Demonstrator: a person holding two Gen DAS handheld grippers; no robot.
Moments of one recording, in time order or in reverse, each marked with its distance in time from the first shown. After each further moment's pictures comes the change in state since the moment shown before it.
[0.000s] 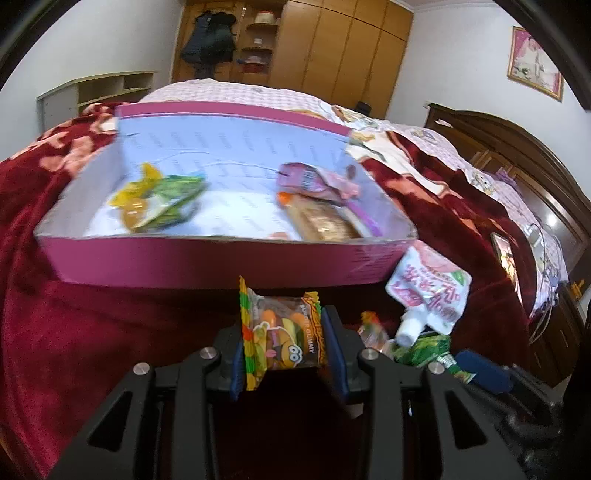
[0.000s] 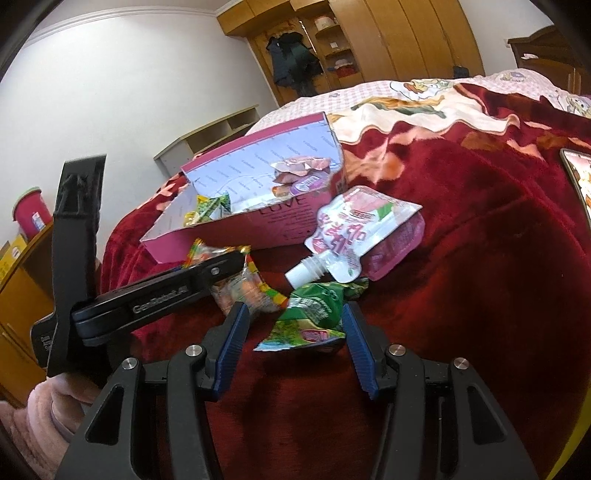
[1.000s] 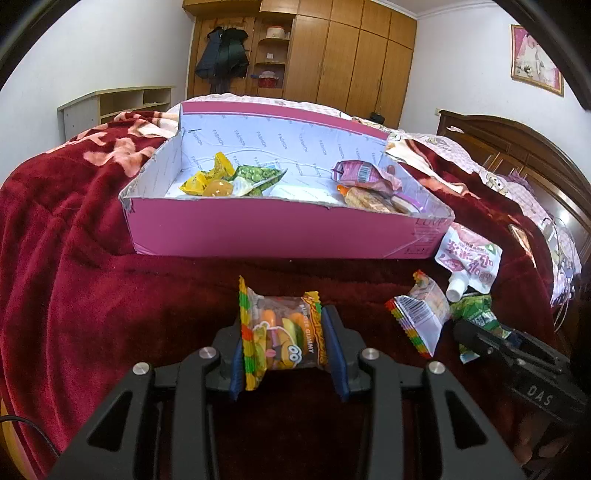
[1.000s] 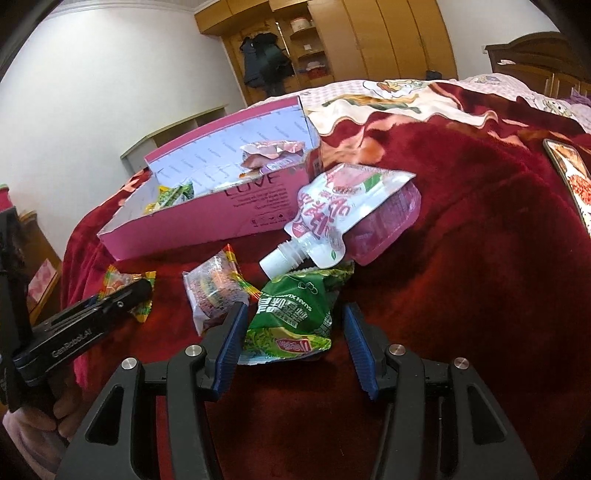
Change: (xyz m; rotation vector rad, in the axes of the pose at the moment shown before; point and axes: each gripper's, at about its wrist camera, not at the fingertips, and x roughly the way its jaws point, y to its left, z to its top) left arm -0.022 0.041 -0.031 0.025 -0.062 0.068; right arm 0.031 -0.001 -0.014 0.026 -0.005 -0.161
